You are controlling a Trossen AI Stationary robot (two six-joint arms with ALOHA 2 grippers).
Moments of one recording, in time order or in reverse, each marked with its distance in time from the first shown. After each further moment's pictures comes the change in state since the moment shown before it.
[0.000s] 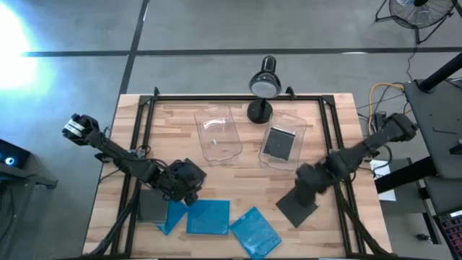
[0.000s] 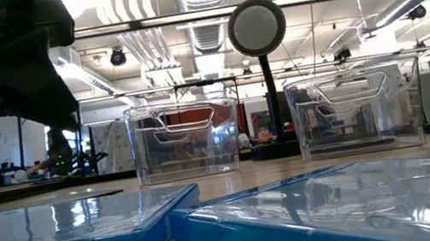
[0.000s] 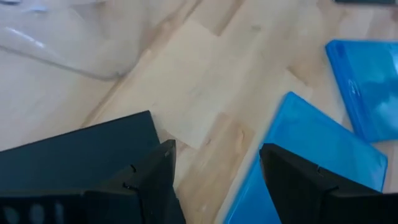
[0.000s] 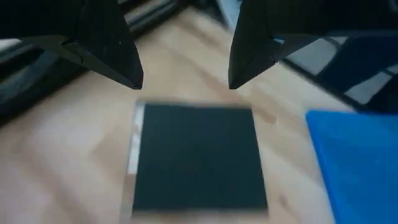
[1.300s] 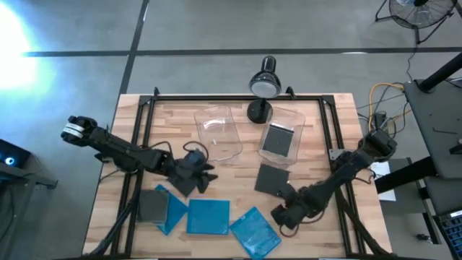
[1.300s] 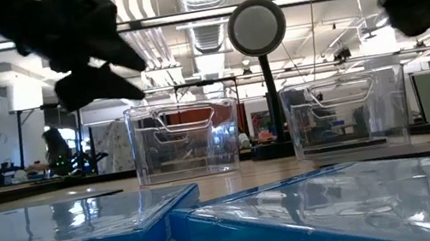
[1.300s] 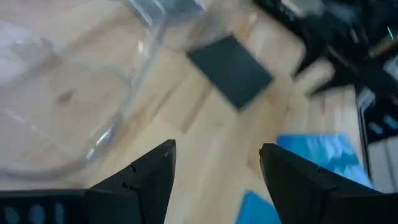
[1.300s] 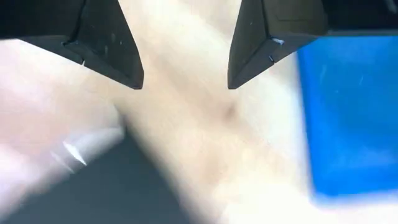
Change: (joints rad) left arm 0.229 0.002 -0.066 0.456 0.106 0.199; right arm 0.154 0.390 -0.064 0.514 0.383 0.153
